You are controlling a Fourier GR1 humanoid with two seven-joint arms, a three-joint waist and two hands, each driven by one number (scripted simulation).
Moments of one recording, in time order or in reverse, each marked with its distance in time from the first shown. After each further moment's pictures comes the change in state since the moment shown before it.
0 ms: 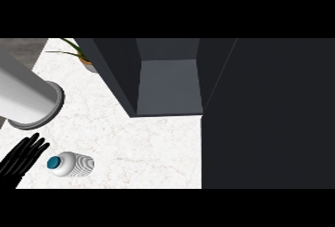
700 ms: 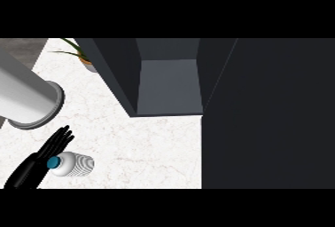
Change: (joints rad) left arm -0.197 -0.041 -0.060 0.407 -0.248 0.107 -0.170; right arm 0.080 -0.031 -0.038 0.009 -0.051 0.068 -0.065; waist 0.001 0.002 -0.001
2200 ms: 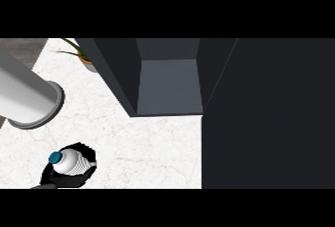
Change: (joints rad) left arm -0.242 -0.037 -0.085 0.549 0.055 -0.048 -0.208; right arm 0.120 -0.049 -0.050 0.026 -0.072 0.059 -0.145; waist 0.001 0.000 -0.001
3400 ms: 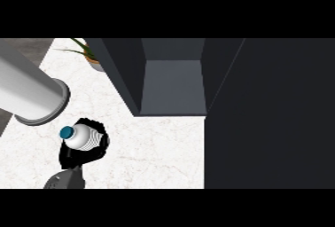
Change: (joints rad) left arm 0.011 -0.208 0.074 -0.345 0.181 0.391 0.122; right arm 0.088 -0.030 -0.070 0.000 -0.047 0.018 -0.054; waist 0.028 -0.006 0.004
